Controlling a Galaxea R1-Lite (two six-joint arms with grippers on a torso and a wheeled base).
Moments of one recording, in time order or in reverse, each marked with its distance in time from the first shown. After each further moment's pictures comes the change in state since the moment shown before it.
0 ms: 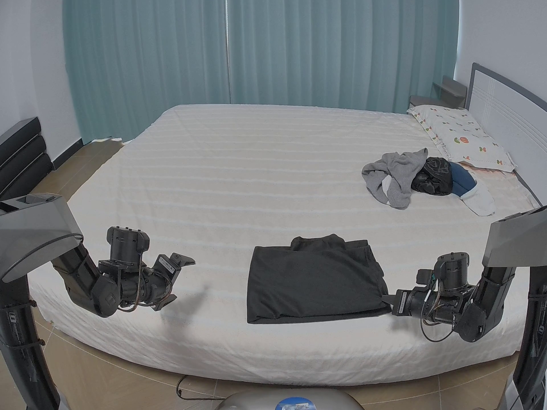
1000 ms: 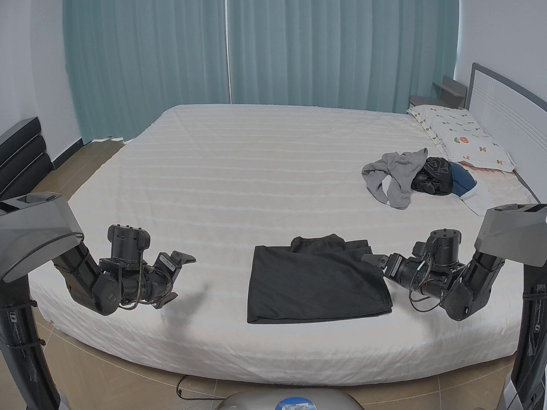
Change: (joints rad) left arm 0.000 0.005 -0.019 0.008 -0.002 -0.002; right arm -0.004 0.061 -0.280 0.037 0.001 0.320
